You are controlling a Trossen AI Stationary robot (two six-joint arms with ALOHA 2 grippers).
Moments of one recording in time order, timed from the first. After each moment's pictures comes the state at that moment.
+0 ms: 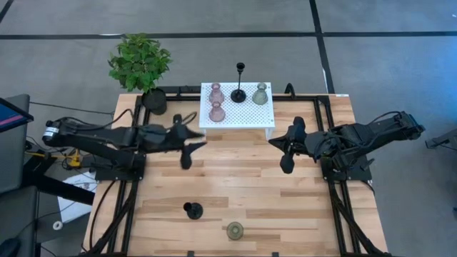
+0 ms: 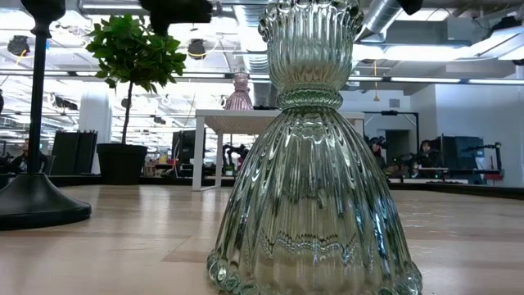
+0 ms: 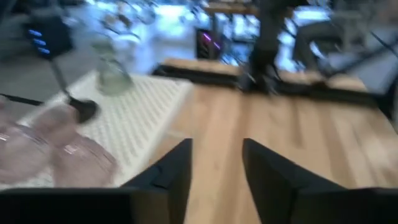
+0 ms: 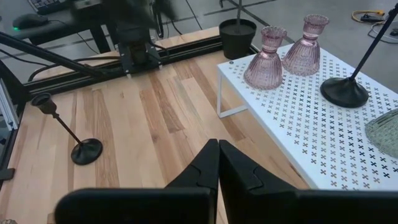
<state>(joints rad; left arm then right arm) -0.12 0.83 0.81 -0.11 -0.37 -0.06 0.31 1.04 1.07 -0.58 0.58 0.38</state>
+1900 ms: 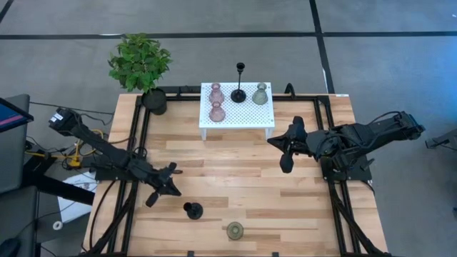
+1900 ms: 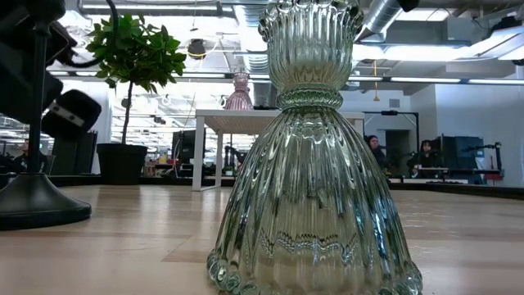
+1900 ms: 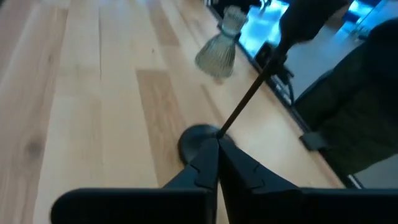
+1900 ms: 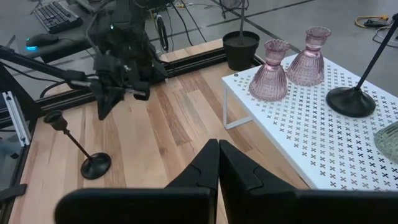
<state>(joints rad) -0.53 0.61 0.03 0.37 -0.02 -0.32 0.31 1.04 1.07 -0.52 0.58 0.39</state>
